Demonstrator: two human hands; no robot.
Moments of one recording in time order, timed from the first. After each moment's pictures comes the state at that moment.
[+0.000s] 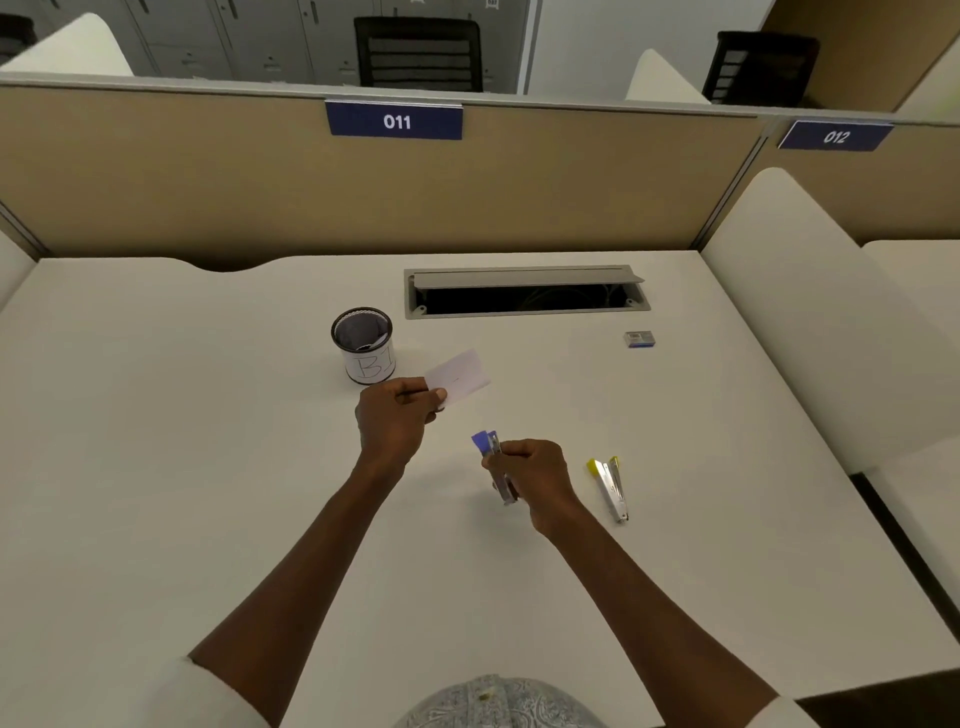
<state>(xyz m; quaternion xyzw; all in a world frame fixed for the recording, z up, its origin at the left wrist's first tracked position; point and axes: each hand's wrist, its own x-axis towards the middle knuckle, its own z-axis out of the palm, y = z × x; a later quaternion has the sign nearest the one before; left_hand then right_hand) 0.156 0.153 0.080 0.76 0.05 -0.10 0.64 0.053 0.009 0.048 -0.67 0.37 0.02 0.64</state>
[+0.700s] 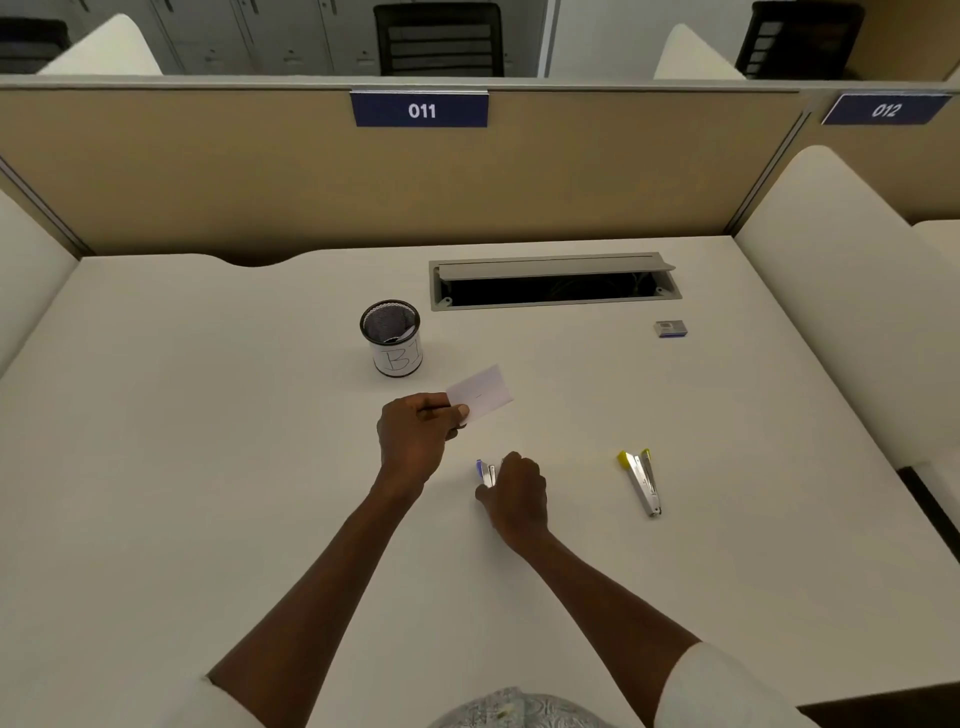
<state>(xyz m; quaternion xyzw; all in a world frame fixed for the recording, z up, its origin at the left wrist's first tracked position) 0.141 0.174 0.070 0.76 0.06 -0.13 0.63 0.061 0.068 -0.019 -0.91 0.30 0.04 0.29</state>
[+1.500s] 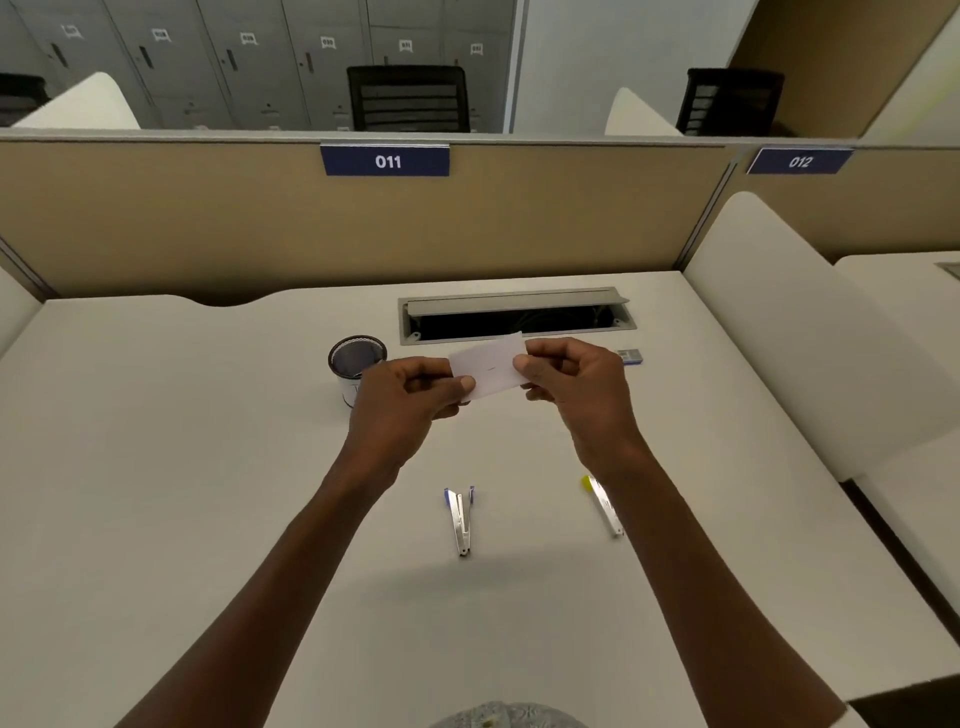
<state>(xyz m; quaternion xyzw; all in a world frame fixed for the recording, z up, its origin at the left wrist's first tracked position) 0.128 0.157 0.181 0.72 -0.10 -0.15 0.67 0.061 -0.018 0.186 -0.70 0.19 -0.19 0.66</state>
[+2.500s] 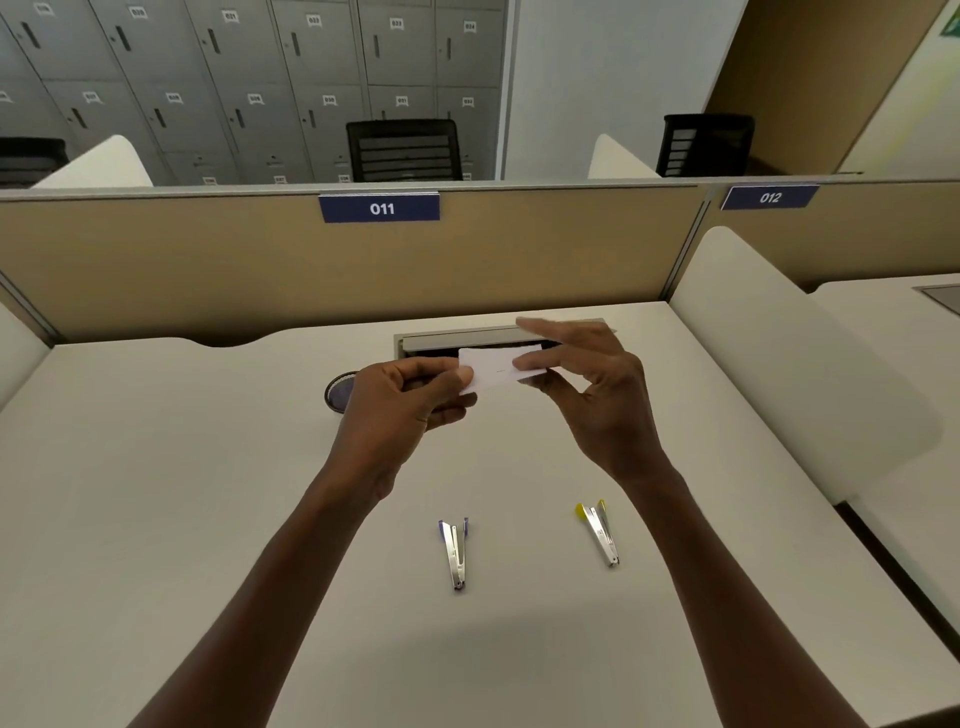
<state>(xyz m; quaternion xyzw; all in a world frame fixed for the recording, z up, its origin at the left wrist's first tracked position) 0.114 0.149 0.234 0.64 -0.11 -0.18 0.74 0.040 -0.040 0.230 -0.87 -0.06 -0.38 0.32</state>
